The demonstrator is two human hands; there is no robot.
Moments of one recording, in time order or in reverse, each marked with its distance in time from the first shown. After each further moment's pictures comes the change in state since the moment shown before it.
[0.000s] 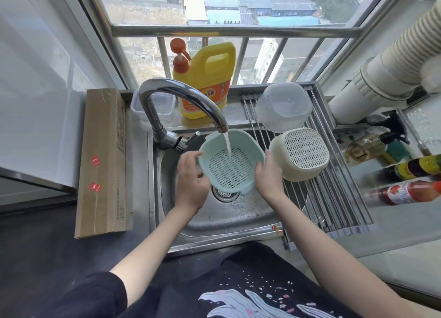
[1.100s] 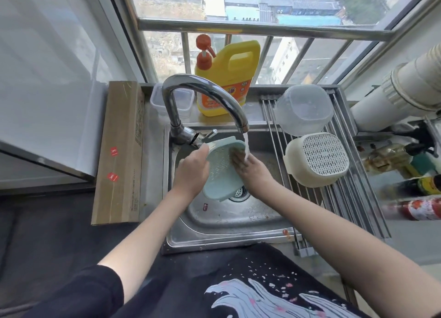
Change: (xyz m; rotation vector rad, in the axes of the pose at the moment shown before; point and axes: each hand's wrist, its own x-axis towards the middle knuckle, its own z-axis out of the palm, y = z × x) left_hand 0.030 -0.016 -0.030 0.482 -0.085 0.204; right_hand 0.025 -0.014 0.051 -1.604 -0.428 -0.888
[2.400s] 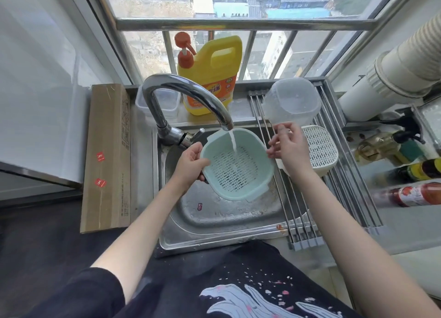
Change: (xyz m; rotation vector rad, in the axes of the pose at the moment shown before) left_hand 0.015 0.016 0.001 -0.859 -0.330 -0.501; right_hand -0.067 0.075 -0.020 1.999 0.696 0.720
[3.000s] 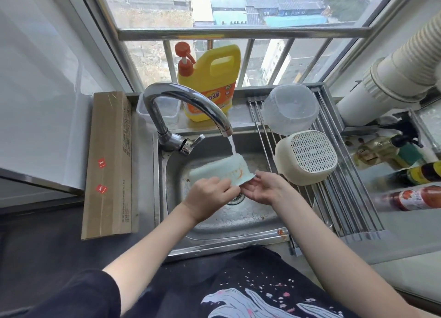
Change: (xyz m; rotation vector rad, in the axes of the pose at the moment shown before) left_hand -0.030 -0.020 0.026 1.231 0.276 1.312; right_hand -0.032 0.020 0.041 0.723 -0.100 1.012
